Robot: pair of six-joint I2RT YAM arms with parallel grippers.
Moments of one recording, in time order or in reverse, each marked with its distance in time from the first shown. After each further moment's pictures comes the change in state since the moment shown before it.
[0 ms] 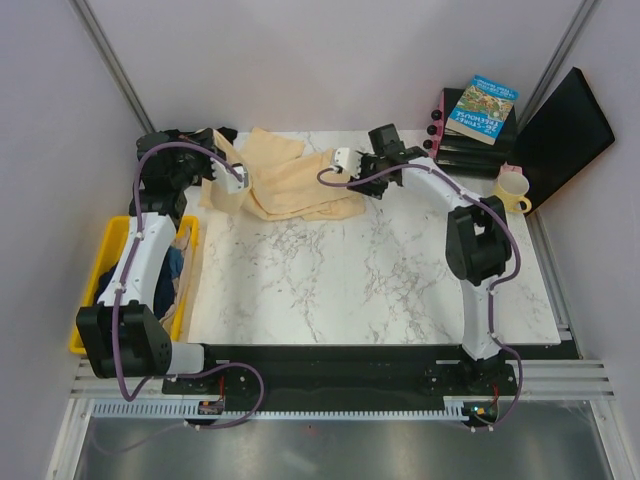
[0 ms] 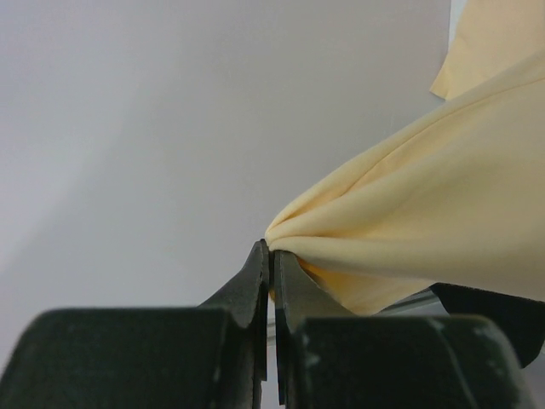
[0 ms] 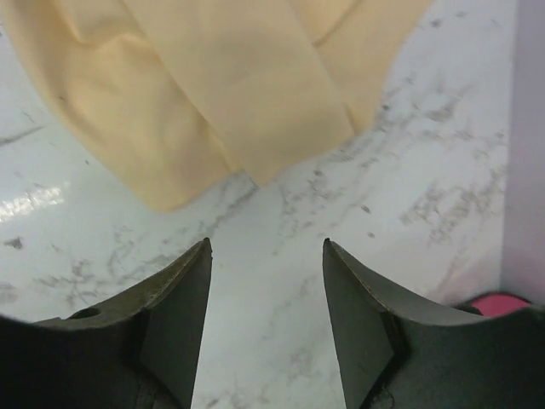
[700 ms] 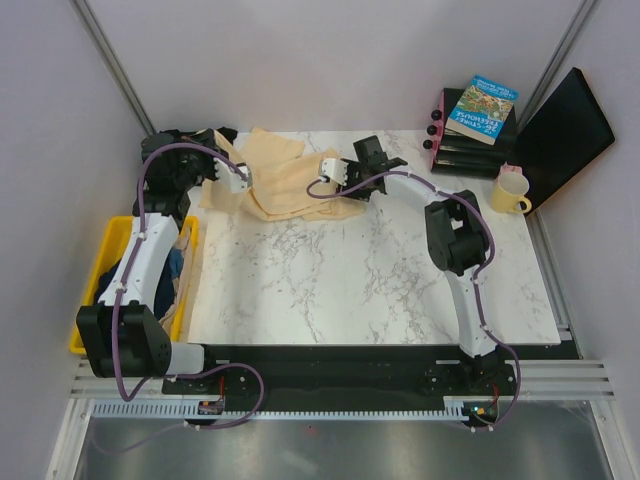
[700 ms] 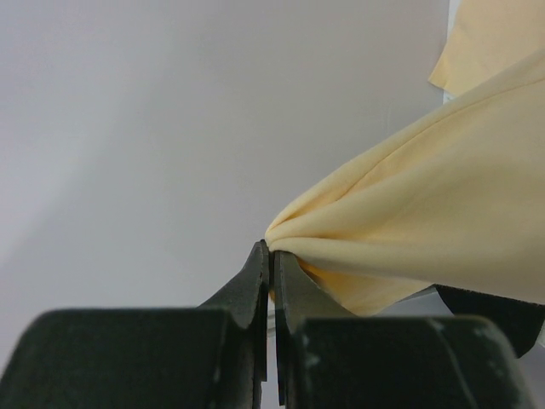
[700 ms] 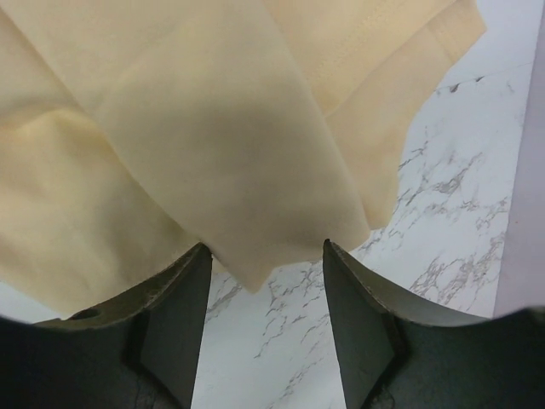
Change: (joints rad) left arm -0.026 0.000 -0.009 0.007 -0.066 0.000; right arm 0.060 0.208 0.035 0.184 0.038 -0.067
